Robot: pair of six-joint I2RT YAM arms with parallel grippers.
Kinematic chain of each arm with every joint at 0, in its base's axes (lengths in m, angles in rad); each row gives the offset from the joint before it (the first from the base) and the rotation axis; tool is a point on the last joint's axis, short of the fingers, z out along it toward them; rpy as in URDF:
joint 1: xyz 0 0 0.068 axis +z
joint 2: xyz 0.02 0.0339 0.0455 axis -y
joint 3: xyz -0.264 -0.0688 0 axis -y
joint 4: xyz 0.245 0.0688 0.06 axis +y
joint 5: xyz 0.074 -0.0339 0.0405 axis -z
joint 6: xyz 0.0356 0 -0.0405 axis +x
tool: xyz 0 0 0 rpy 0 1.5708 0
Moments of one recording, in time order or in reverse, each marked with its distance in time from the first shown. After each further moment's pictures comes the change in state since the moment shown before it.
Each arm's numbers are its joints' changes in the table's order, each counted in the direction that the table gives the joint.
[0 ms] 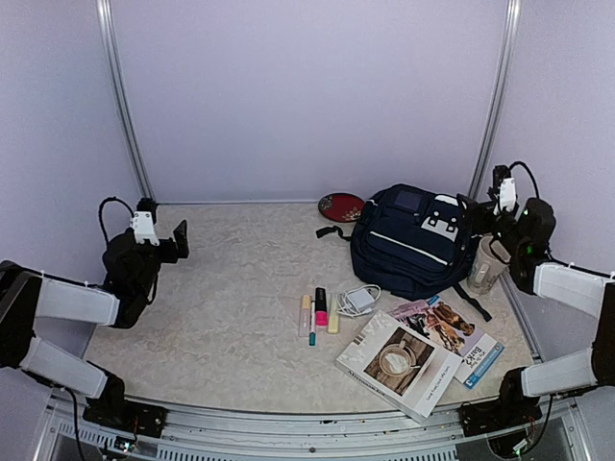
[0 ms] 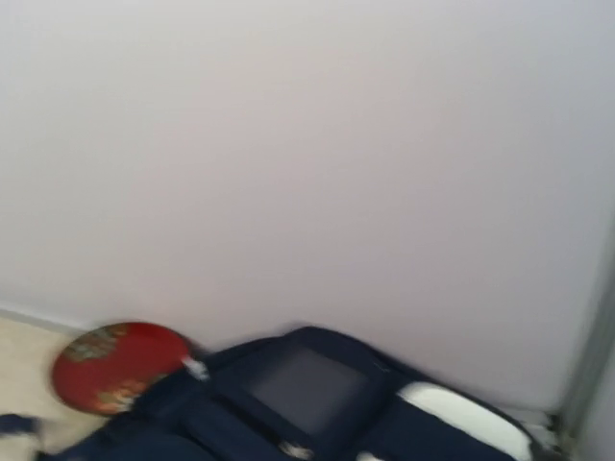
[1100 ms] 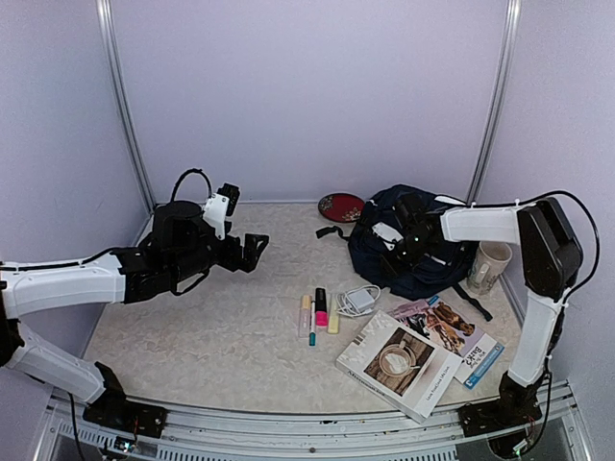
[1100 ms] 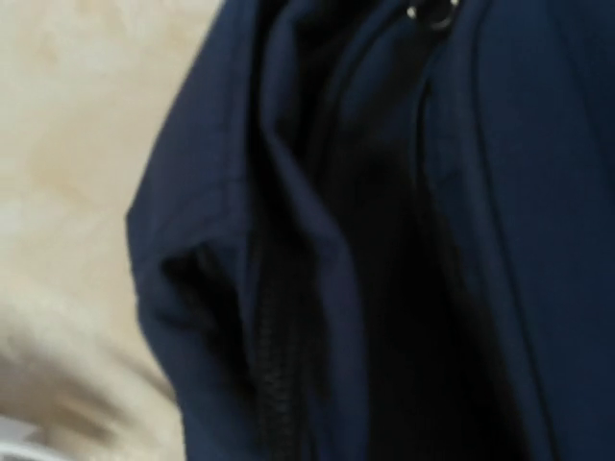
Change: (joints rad) left arm -0.495 0.045 0.446 0.848 0.058 -0.181; right arm 0.486 -0.682 0.706 1.146 0.165 -0.163
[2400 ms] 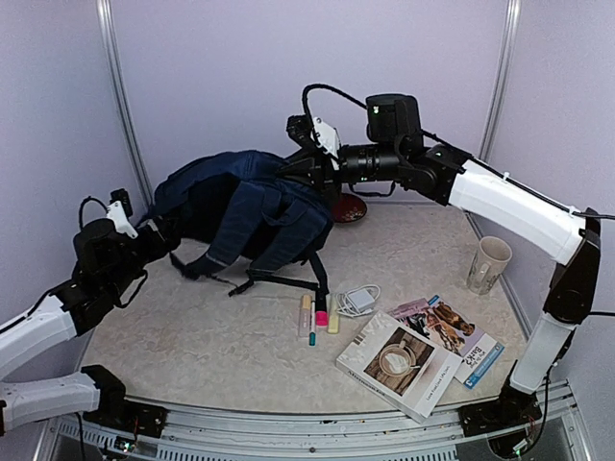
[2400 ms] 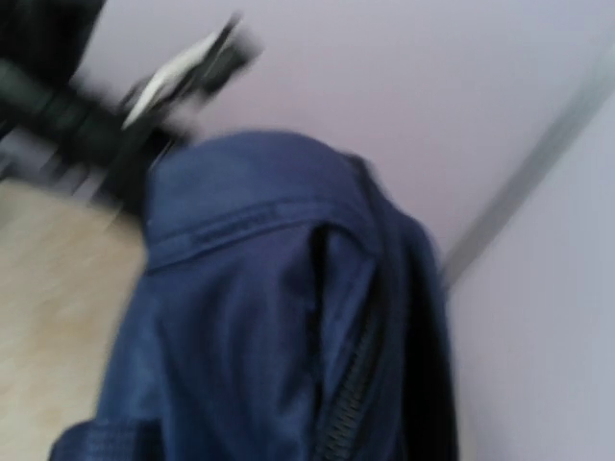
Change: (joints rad) left arm 0.302 0.454 -0.280 -0.021 -0.071 -0.365; right arm 0.360 0.153 0.510 -0.235 -0.451 -0.393
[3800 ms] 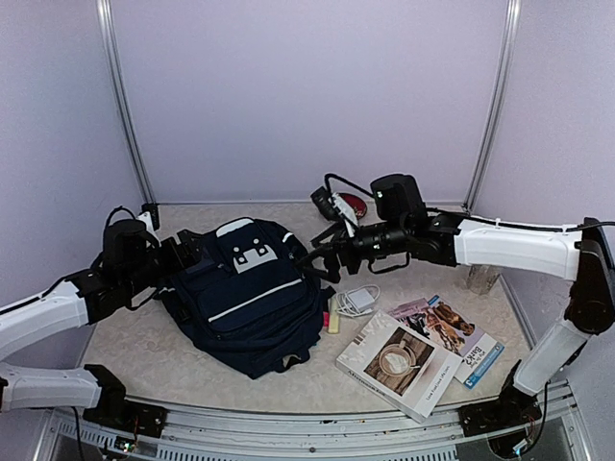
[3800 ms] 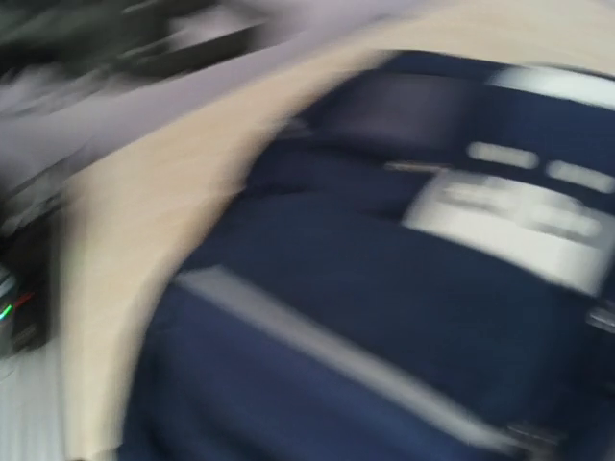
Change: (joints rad) left arm -0.031 -0.124 0.037 0.159 0.069 -0.120; right arm 0.003 0.139 -0.608 -0.181 0.021 0.660
